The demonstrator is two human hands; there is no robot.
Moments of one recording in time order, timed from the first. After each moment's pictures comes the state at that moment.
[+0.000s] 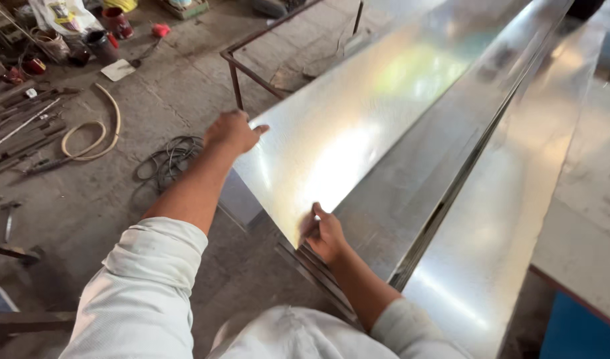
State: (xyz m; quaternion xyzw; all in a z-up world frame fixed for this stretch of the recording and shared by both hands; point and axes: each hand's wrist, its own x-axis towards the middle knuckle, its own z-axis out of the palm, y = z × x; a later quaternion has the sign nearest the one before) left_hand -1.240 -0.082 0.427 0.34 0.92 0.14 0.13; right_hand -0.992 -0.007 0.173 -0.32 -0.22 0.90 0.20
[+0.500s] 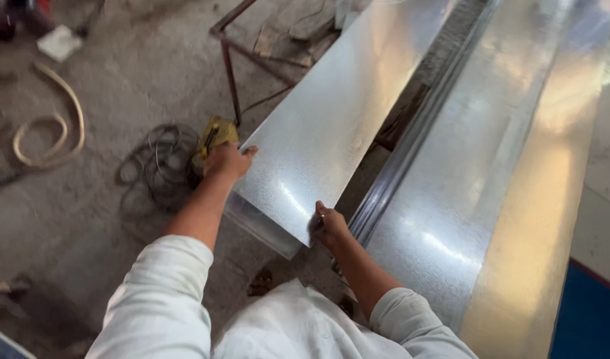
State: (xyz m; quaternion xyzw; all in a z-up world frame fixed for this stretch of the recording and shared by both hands) left_hand -1.494 -0.046 0.228 0.34 0.89 0.17 0.24; right_hand -1.179 0.037 0.046 -0.46 -0.29 0.82 0.18
